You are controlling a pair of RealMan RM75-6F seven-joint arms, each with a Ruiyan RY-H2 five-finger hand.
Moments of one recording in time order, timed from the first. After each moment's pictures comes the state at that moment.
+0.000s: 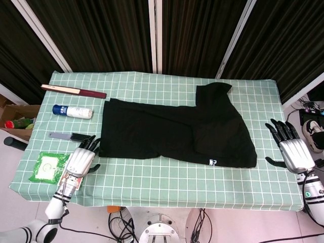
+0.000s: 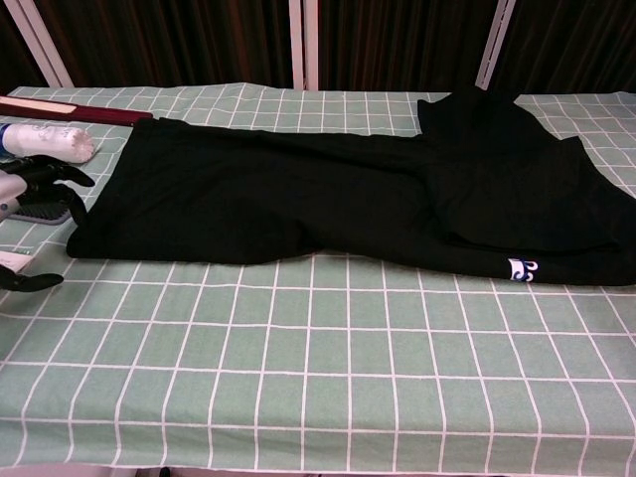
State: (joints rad) left arm -0.38 -1.63 0.04 -1.19 1.50 1.35 0.19; right arm 0.30 -1.08 0.04 -1.45 -1.54 1.32 0.12
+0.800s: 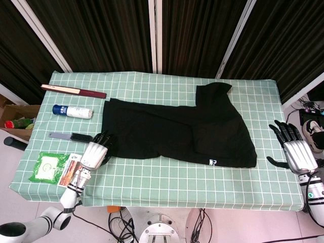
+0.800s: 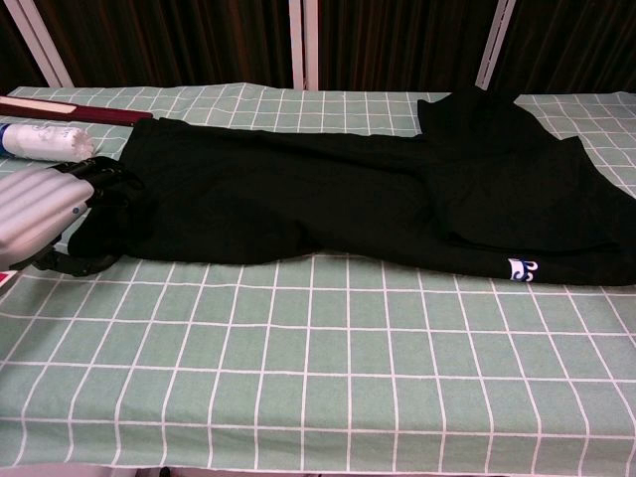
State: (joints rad) left arm -0.44 -1.85 0.00 -0.83 1.58 1.34 0.06; right arm 0.27 -1.11 0.04 -1.40 -1.53 1.34 0.22
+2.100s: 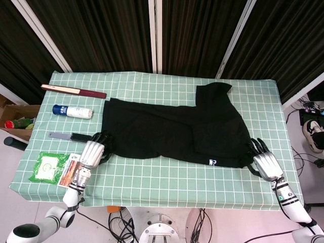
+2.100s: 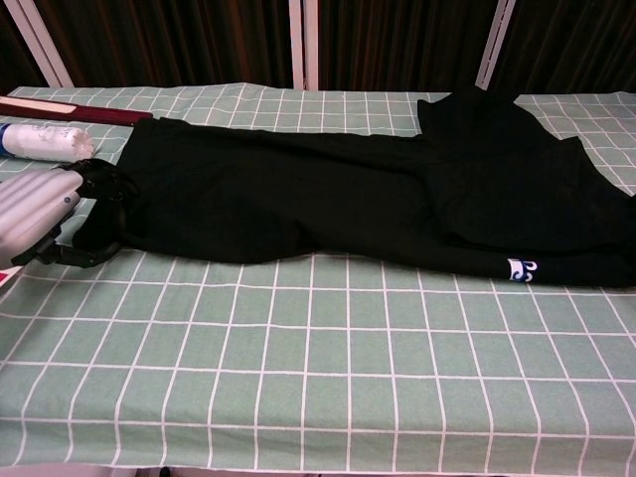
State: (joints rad) left arm -0.43 -1.98 -0.03 -0.59 1.57 1.38 -0.25; right arm 0.29 -1.62 -0.07 -0.65 -1.69 1.38 0.36
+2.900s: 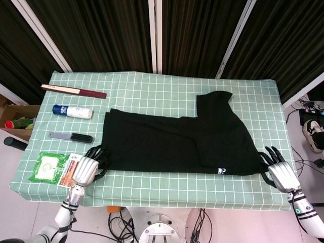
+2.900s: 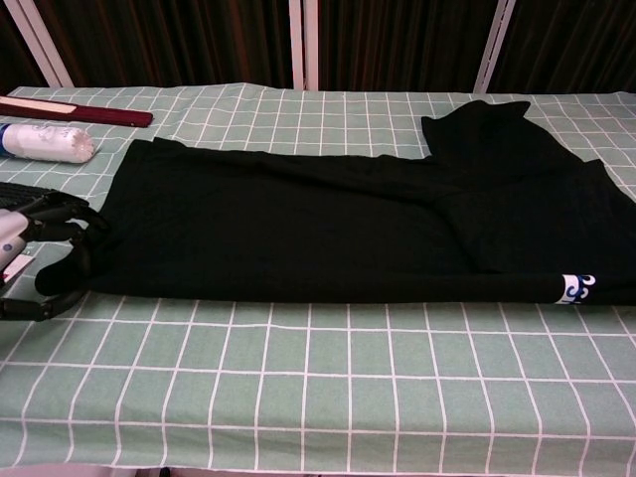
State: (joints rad) left arm -0.27 -1.89 0.08 -0.81 1.63 1.54 -0.17; right arm 0.17 -1.55 -0.13 -0.63 -1.70 1.50 0.42
